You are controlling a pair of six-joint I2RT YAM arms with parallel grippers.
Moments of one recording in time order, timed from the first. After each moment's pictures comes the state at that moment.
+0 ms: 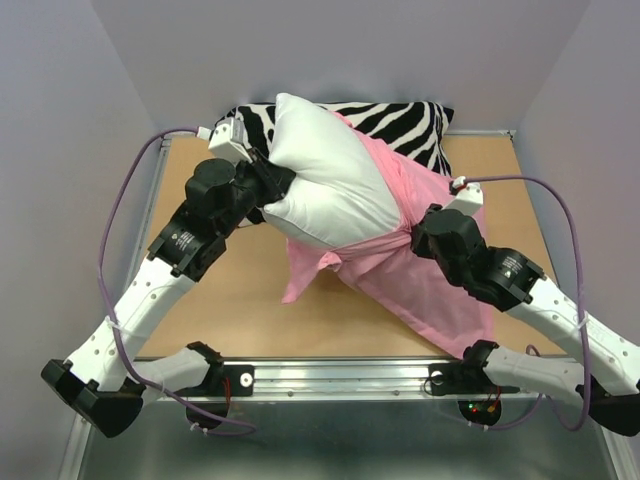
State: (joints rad) left arm -0.58 1.06 1.24 -0.33 -0.12 -0.66; right arm 0.85 0.94 1.09 -0.73 0.67 0.73
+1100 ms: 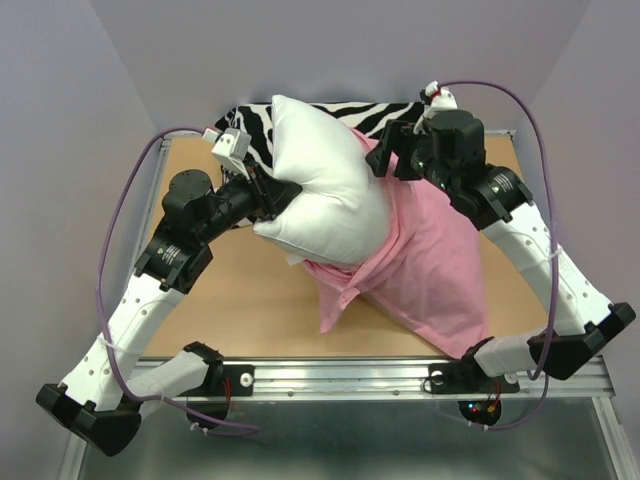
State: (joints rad) left arm -0.50 0.95 1.15 -0.23 0.31 -0.47; right arm 0.58 1.34 1.65 -0.64 0.16 0.42
